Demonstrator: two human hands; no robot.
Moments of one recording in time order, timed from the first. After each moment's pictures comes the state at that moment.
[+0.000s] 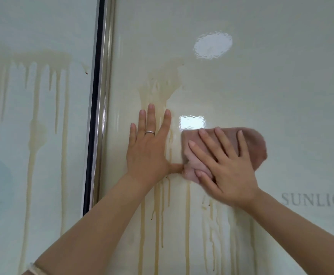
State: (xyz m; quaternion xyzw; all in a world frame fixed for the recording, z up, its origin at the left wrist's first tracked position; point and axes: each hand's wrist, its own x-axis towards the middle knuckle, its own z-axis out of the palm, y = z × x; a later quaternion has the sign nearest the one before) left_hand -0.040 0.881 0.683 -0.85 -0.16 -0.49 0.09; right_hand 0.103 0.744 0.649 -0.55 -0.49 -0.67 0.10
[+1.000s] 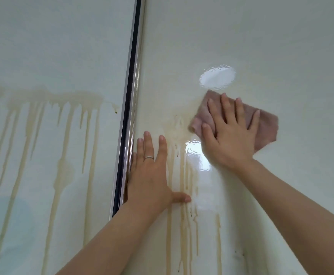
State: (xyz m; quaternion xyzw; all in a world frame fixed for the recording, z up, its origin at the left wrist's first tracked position) left_hand -0.074 0.910 0.705 -0.85 -0.20 -0.48 0.05; right_hand 0.042 0.787 0.773 -0.76 -0.39 -0.42 0.31
